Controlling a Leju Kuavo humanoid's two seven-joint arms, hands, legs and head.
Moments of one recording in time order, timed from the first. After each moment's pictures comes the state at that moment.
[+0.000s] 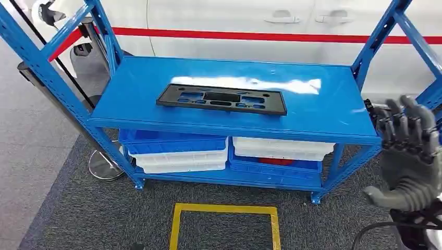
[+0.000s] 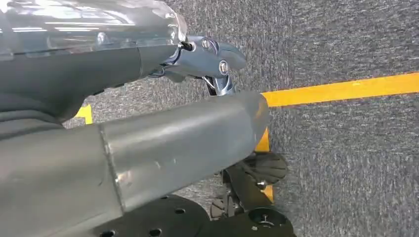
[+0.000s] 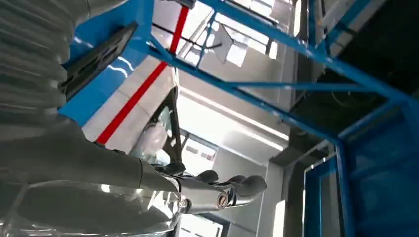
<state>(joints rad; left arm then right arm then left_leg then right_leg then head) -0.01 -0.11 0.37 -0.20 -0.38 0.15 -0.15 -0.25 -0.32 0.11 -1.90 -0.30 0.31 -0.59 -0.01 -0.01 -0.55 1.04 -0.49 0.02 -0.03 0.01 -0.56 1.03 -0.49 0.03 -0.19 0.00</state>
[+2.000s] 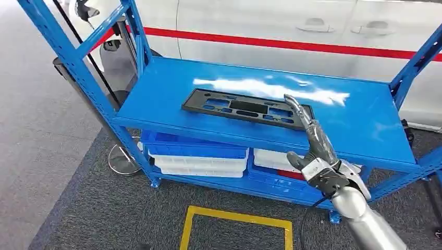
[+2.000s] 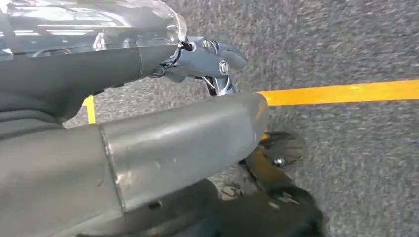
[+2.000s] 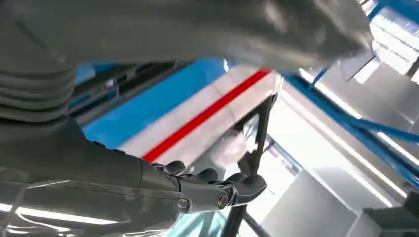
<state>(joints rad) -0.03 -0.12 0.39 -0.19 -0.45 0.11 -0.13 -0.52 -0.26 0.59 -1.51 0.20 -0.26 -0.43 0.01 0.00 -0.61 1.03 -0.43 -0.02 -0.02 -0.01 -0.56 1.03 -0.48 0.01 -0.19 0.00</state>
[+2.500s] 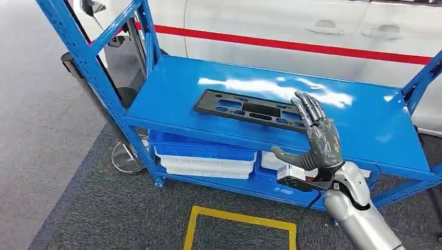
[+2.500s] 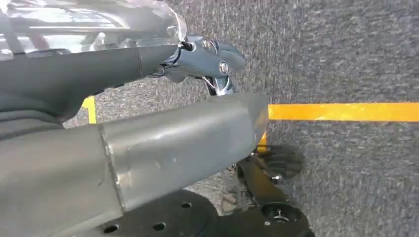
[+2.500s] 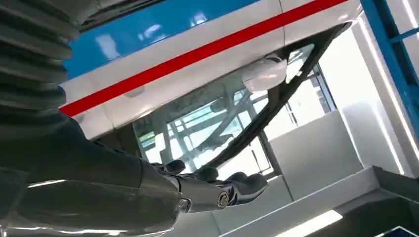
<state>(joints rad) -0.03 -0.12 0.39 -0.19 -0.43 0.11 -0.13 -0.52 -0.25 0.59 -1.41 0.63 -0.57 -0.36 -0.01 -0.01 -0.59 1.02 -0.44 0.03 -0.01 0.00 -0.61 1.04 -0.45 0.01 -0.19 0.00</state>
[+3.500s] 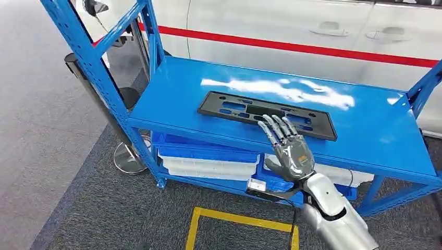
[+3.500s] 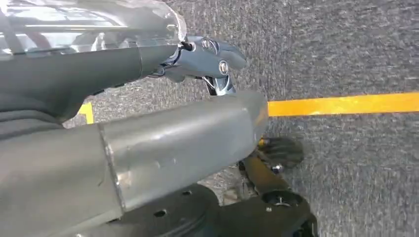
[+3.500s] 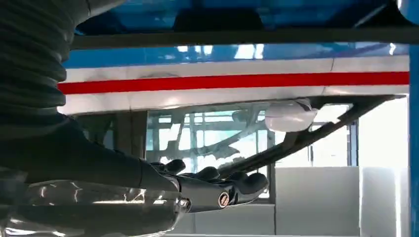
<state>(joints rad) -0.03 -0.12 0.38 -0.19 -0.47 0.08 -0.14 -0.49 -0.15 0.67 -1.27 1.13 -0.55 -0.12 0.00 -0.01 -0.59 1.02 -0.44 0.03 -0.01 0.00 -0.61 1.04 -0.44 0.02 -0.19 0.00</state>
